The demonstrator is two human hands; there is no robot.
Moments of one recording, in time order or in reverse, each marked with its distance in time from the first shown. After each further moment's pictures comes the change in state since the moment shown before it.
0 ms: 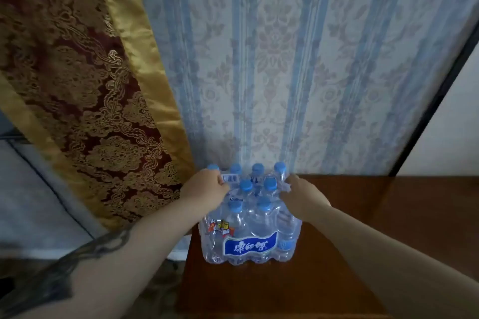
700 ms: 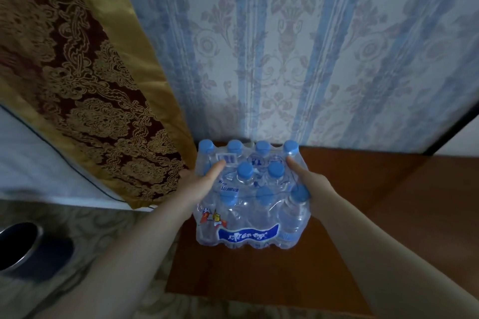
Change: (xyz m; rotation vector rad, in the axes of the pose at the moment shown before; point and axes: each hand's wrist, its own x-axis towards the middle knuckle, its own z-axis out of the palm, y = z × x) left_hand 0.028 -0.021 0.054 -0.723 -0.165 -0.704; right_hand 0.086 0.037 0.044 1.132 -0.176 0.539
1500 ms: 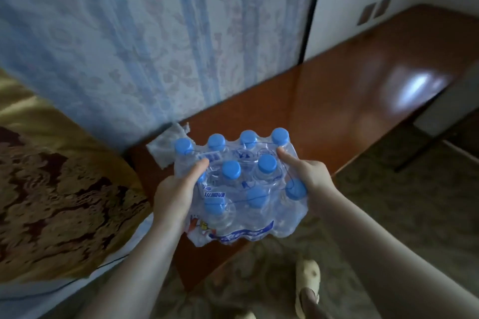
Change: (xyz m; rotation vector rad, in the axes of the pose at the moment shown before) left_hand -0.009 -0.042 0.004 0.088 -0.355 0.311; right_hand -0.140 0.119 0.000 0.315 0.521 -0.030
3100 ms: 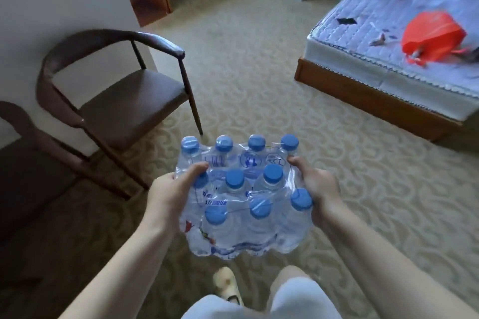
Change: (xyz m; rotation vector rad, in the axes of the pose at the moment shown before) left_hand -0.734 -0.138 0.736 0.744 -1.772 0.205; right_hand -0.315 0.390 -0.784 1.216 1.656 0.126
